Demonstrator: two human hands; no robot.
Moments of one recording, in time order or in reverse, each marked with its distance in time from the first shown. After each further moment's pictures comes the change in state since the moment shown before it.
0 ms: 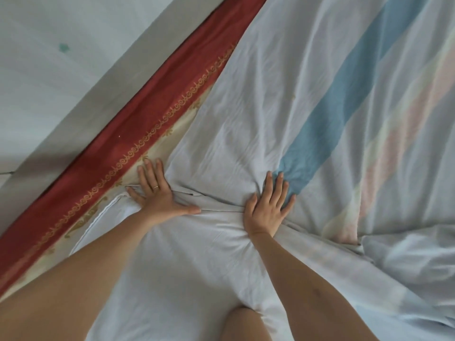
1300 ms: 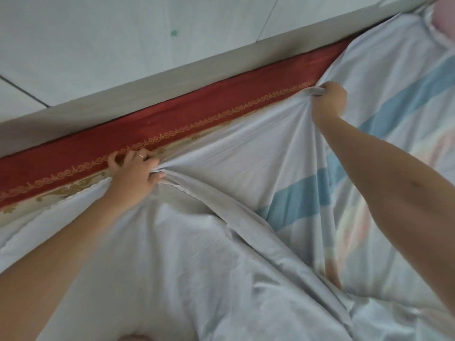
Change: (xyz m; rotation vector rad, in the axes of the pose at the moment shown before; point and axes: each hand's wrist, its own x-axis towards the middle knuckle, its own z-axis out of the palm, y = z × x) left_hand 0.020 -0.072 0.008 -0.072 0.718 0.228; right_hand 0.282 -0.143 -0.151 0.059 0.112 -0.271
